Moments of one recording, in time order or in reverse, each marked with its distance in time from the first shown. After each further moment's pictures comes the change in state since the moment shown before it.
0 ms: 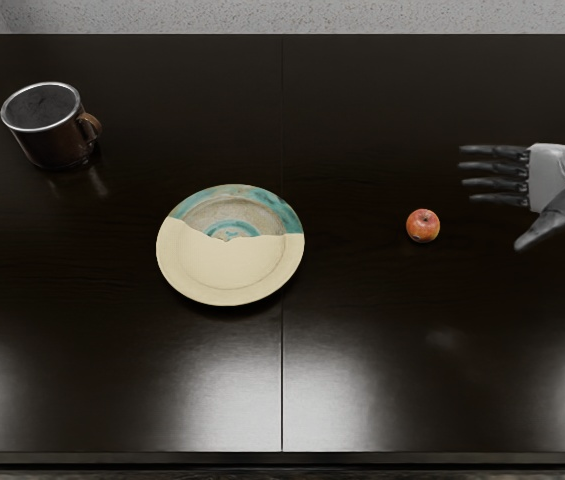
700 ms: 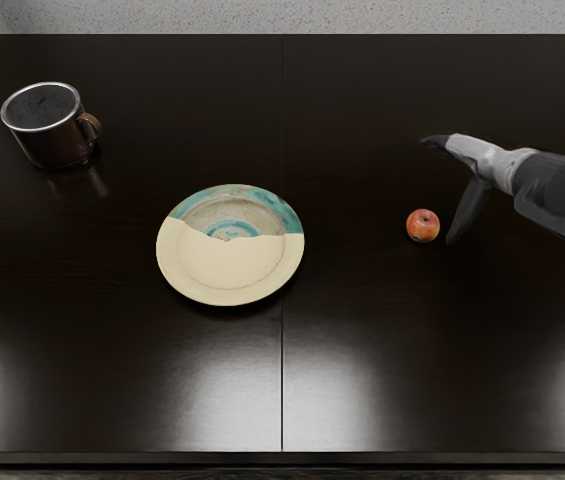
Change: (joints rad) left arm -0.001 0.000 0.000 0.000 0.000 0.000 0.000; right arm 0.090 0.364 -0.026 0.146 -1.007 -0.613 -0.309
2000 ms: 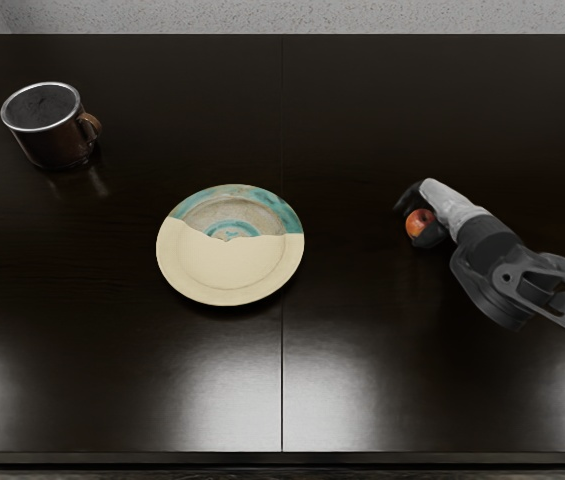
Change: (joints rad) left arm 0.000 0.000 0.000 0.000 0.000 0.000 0.000; right arm -0.083 0.218 -0.192 -0.139 -0.150 -0.362 -0.005
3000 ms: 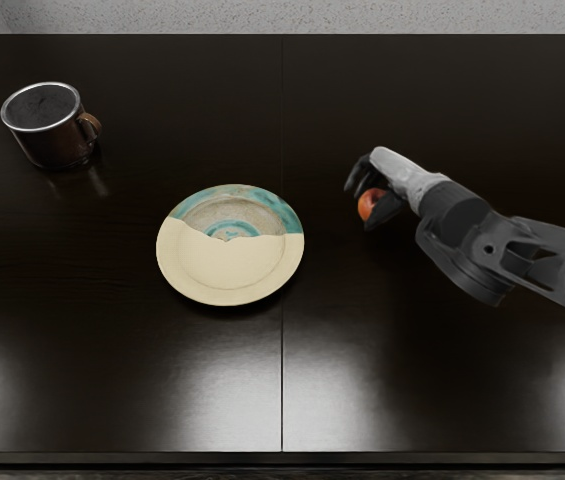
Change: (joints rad) left arm -0.001 0.000 0.000 0.000 0.000 0.000 0.000; right arm 0.138 0.030 0.012 0.147 0.049 0.047 -0.050
